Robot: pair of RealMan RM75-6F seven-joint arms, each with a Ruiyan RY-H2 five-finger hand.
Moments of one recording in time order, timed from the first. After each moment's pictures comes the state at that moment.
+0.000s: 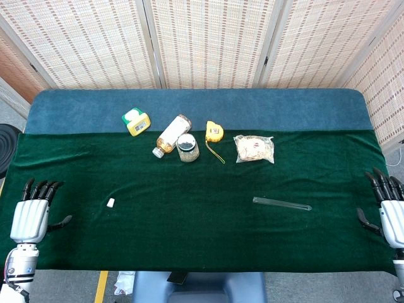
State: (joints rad) left arm -0.21 -1.26 -0.08 -1.62 1.38 1.48 0.26; right arm 0.06 -1.05 0.09 -1.59 -1.47 1.47 0.12
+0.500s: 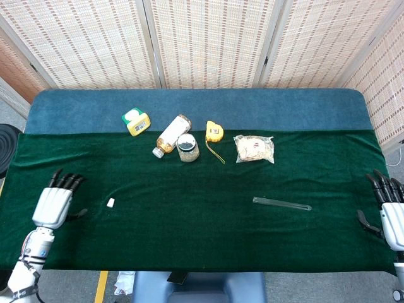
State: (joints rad) left arm -0.34 -1.31 -0.09 -1.43 1.45 1.28 0.19; right arm 0.05 -1.05 0.08 -1.60 -1.47 1.49 0.13
